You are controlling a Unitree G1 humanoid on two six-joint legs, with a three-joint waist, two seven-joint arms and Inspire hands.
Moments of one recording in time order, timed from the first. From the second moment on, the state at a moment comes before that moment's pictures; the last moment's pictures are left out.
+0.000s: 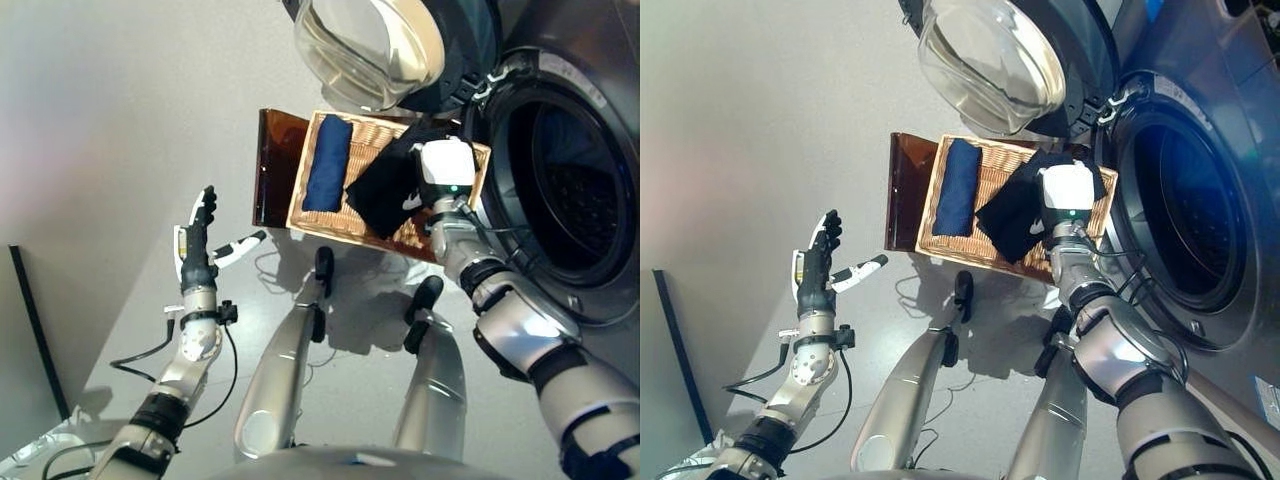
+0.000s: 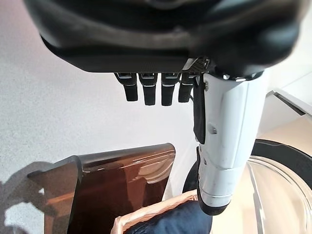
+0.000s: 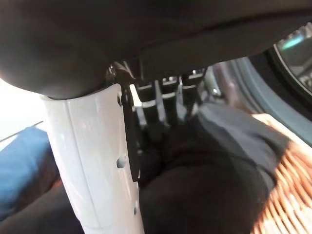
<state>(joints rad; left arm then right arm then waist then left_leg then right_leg) -0.11 0.35 -0.28 0.41 -0.10 -0.44 0.54 -0.98 -0.42 0.80 1.31 -0.57 0.02 -0.69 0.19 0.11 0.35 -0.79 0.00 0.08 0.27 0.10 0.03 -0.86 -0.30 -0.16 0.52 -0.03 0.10</state>
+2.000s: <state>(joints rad) -0.06 0.39 -0.21 0.37 -0.12 -0.46 0.53 -0.96 -0.45 0.94 1.35 -0.78 0.00 -0.70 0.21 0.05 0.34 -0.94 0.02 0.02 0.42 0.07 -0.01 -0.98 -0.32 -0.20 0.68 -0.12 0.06</state>
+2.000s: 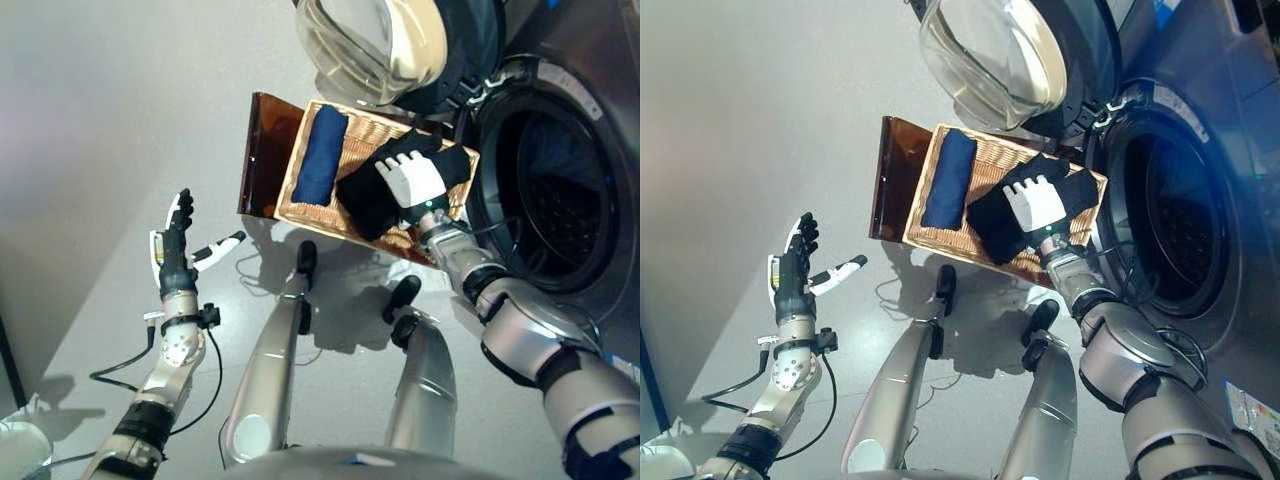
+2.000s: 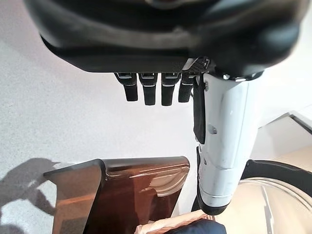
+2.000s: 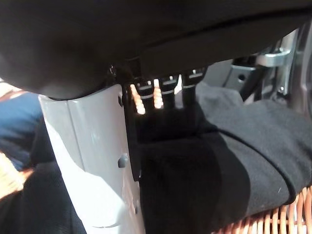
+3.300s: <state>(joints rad) -0.04 0.40 -0.20 0.33 -0.07 -0.46 0.53 -1.02 -0.49 0.90 1.41 -0.86 0.10 -0.65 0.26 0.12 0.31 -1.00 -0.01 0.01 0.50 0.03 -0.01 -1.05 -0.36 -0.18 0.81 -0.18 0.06</state>
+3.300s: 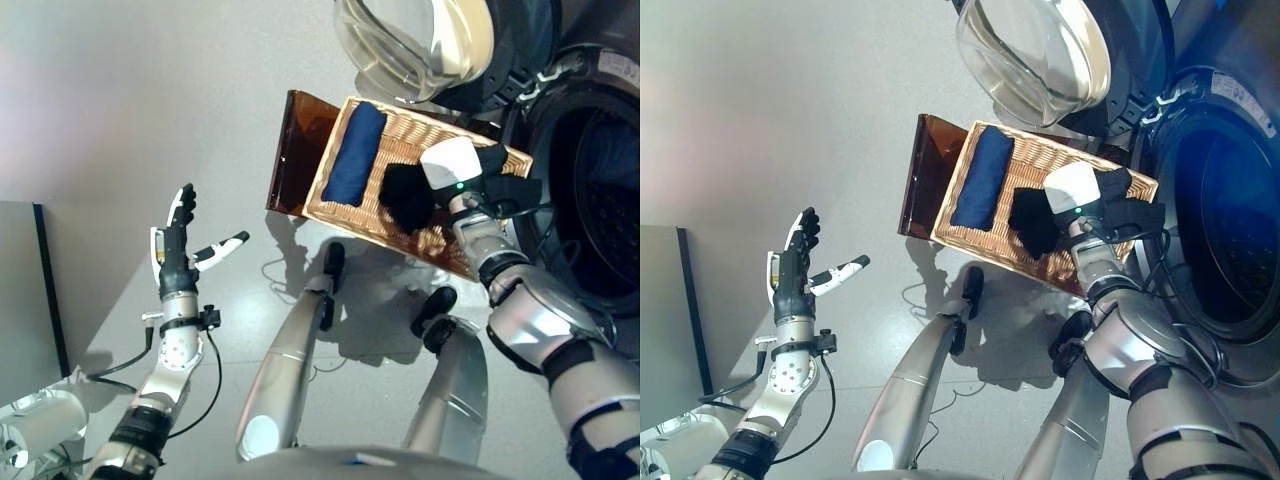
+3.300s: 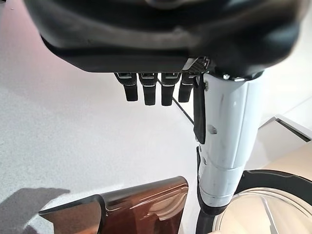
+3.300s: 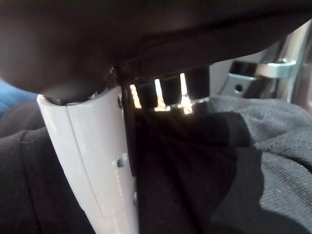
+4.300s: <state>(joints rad) -0.06 0.29 -0.20 0.61 -0.13 -0.38 0.53 -0.50 -0.24 0.28 0.80 0.03 -0.17 -0.65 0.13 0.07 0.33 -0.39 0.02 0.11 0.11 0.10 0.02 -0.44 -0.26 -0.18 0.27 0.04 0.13</state>
